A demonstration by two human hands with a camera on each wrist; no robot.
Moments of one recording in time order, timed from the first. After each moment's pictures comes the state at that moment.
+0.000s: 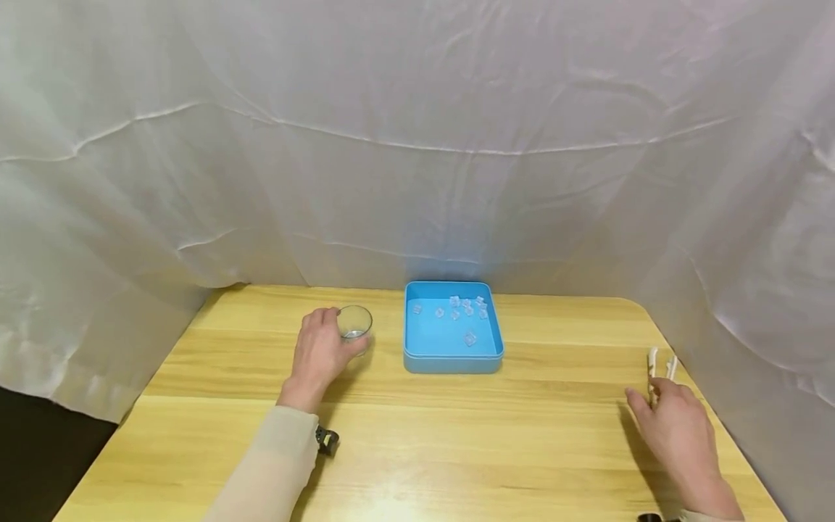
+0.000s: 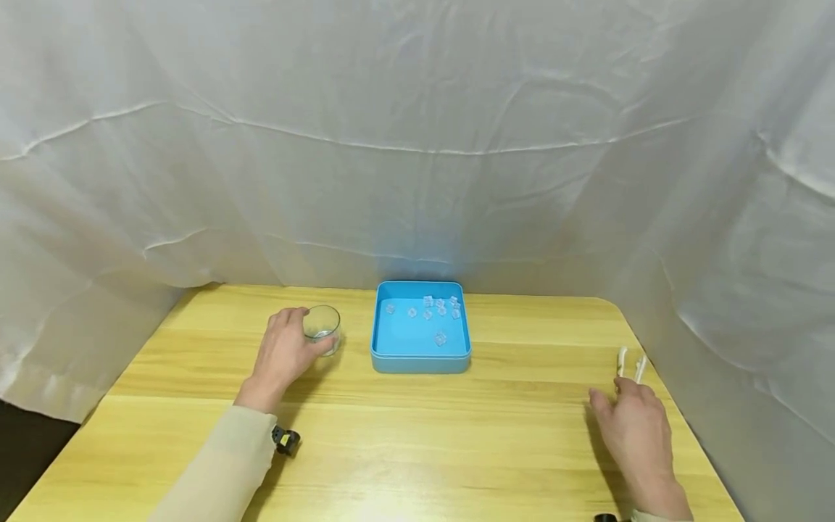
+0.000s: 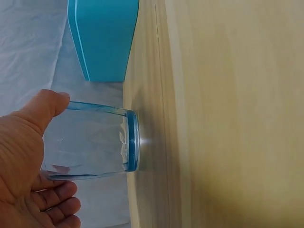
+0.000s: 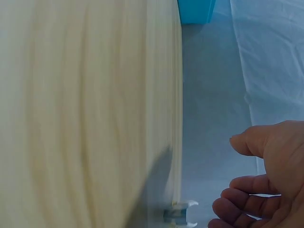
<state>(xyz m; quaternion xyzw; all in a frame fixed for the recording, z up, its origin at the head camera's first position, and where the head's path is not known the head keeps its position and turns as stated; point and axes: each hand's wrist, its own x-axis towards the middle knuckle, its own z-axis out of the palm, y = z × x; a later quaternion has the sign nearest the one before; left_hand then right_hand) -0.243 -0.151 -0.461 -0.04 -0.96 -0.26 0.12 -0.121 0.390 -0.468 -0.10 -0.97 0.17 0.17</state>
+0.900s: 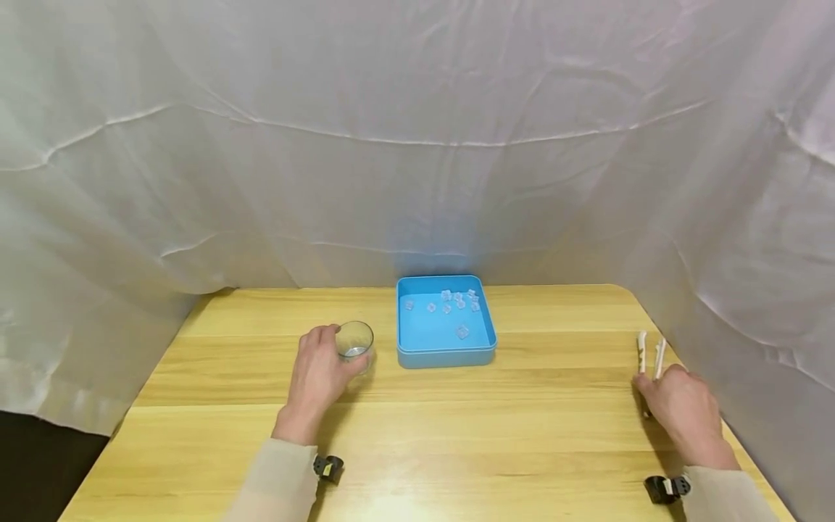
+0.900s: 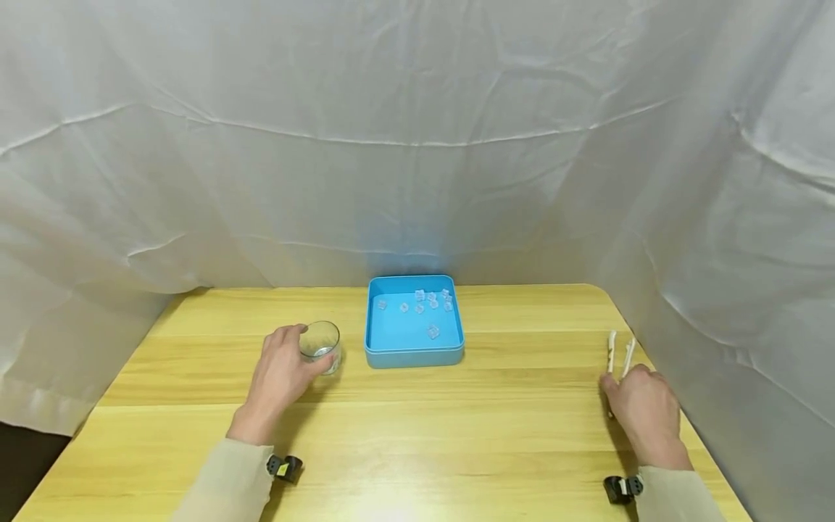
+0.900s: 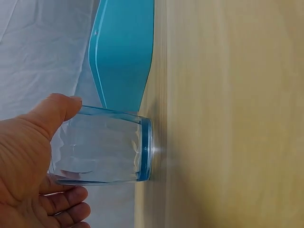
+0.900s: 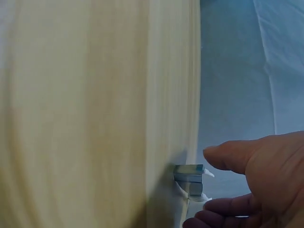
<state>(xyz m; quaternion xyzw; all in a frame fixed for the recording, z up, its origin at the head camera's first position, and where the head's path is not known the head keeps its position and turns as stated) -0.202 -0.150 -0.462 -0.03 -0.95 -0.29 0.13 -0.149 0.418 -0.460 -0.16 -0.98 0.15 0.01</state>
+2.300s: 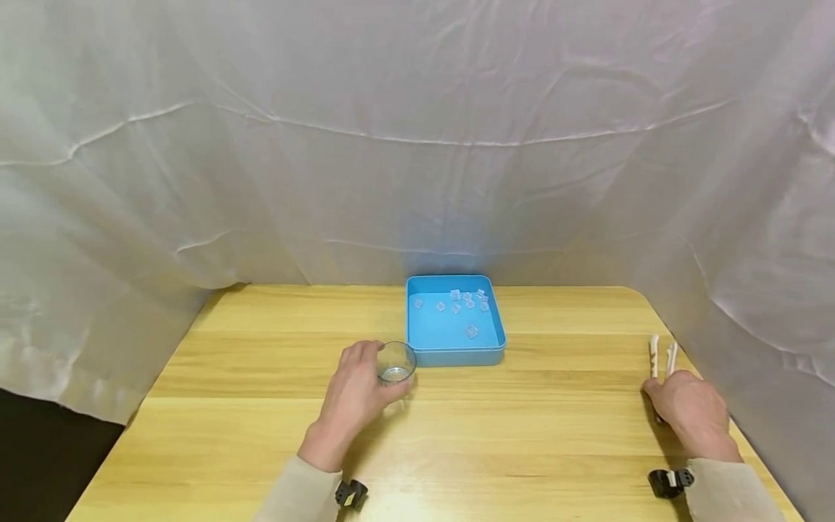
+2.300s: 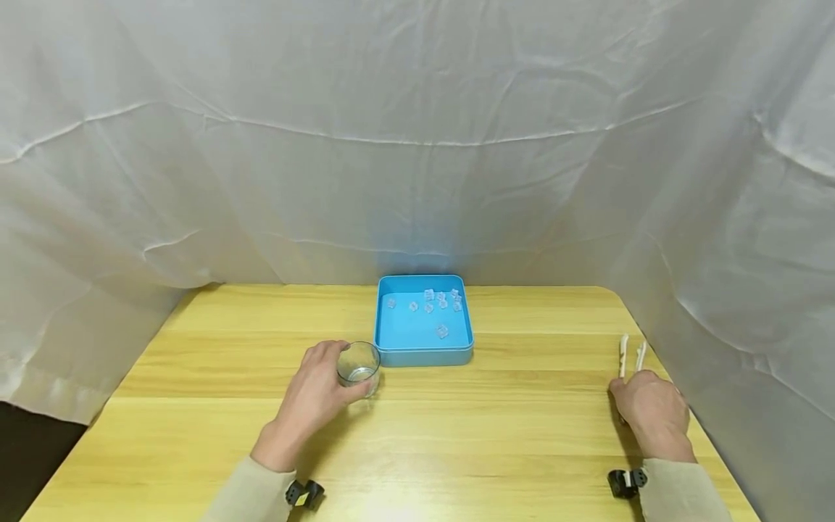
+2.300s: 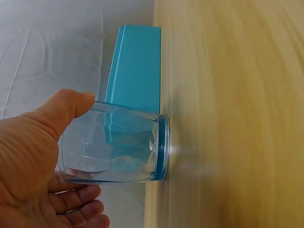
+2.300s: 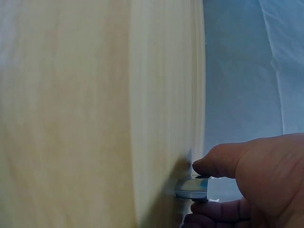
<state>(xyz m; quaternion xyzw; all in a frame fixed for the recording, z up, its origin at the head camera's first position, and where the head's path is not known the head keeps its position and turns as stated) -0.165 -0.108 -0.458 -0.08 -0.94 -0.30 0.11 -0.164 0.422 -0.463 -0.18 -0.97 0.12 -0.08</state>
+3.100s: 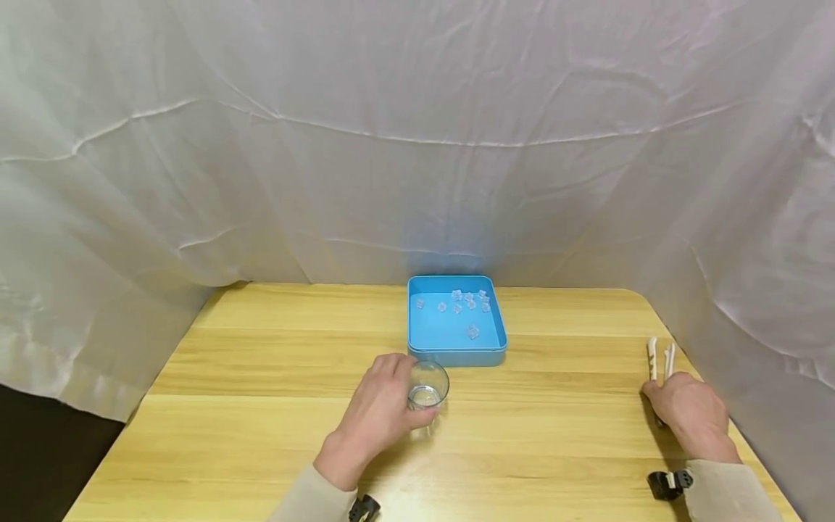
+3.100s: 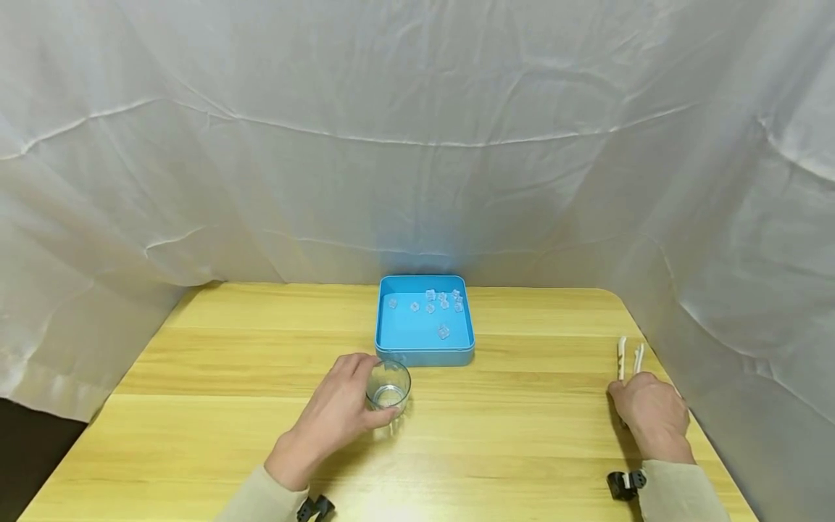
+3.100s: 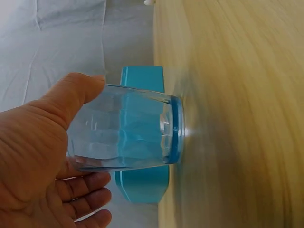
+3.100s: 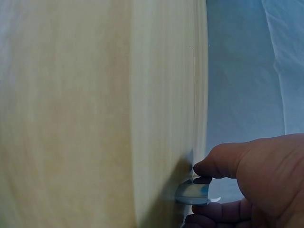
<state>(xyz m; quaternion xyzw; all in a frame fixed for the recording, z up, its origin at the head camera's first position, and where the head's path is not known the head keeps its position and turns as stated) -0.146 -0.083 -0.455 -0.22 -0.94 -0.23 0.12 -0.166 0.417 -0.462 -0.19 -0.97 0.12 -0.09</state>
